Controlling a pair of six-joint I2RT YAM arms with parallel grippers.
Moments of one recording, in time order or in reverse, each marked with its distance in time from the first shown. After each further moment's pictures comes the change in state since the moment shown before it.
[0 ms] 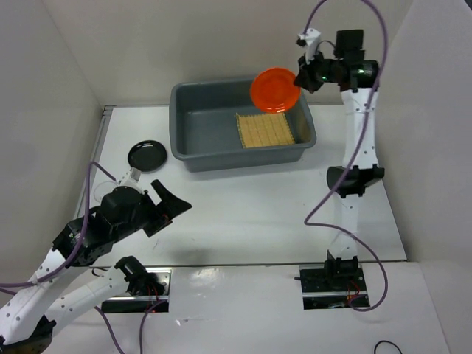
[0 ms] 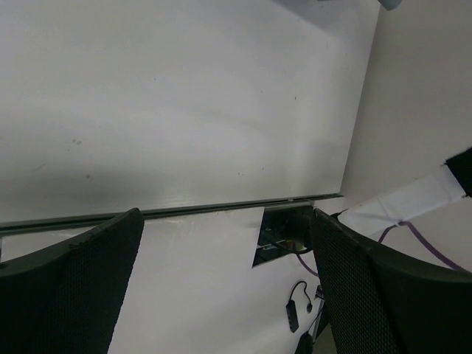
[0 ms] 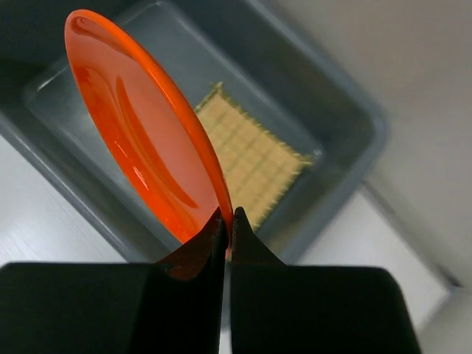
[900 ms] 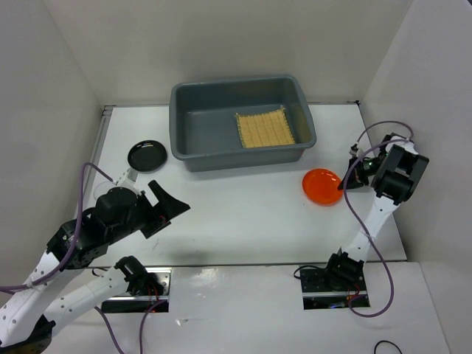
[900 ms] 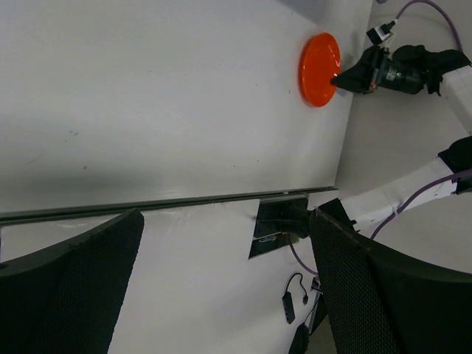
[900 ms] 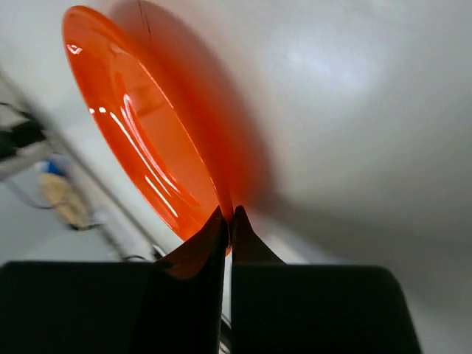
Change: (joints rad) left arm -0.005 -0.007 0.038 -0.039 0.011 -0.006; right arm -0.595 0.185 -1.140 -0.101 -0.121 -0.051
